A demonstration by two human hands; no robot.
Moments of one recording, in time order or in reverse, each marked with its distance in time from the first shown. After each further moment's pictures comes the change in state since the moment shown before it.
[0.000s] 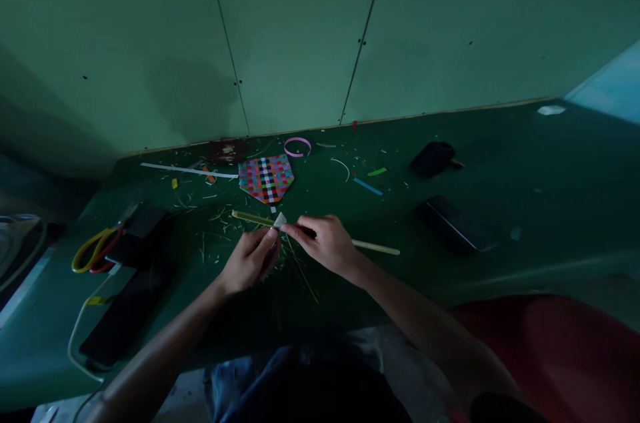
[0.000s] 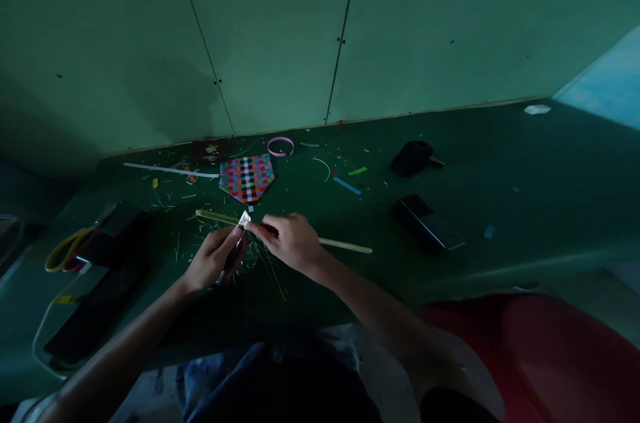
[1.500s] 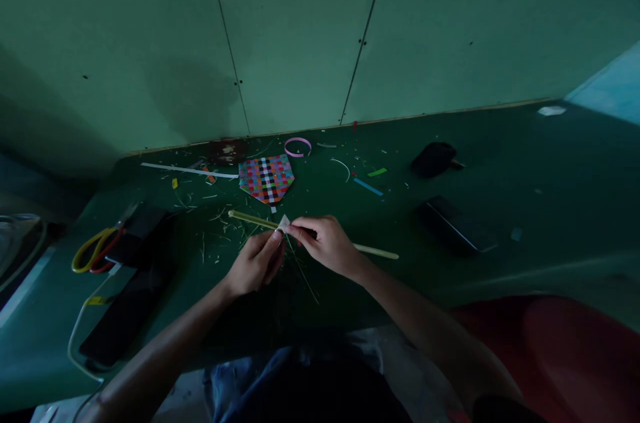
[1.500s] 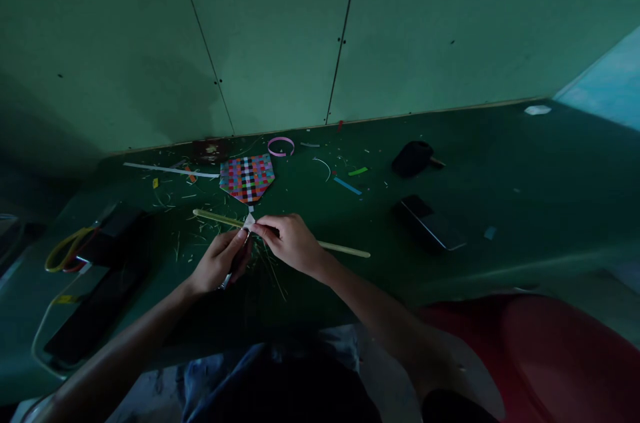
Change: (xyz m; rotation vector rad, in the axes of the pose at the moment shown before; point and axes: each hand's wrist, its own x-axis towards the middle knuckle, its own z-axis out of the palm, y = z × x) left_hand 0.002 -0.004 0.009 -0.081 -0.053 -0.019; right_hand 0.003 -0.004 -0.008 0.240 -0.117 -0.008
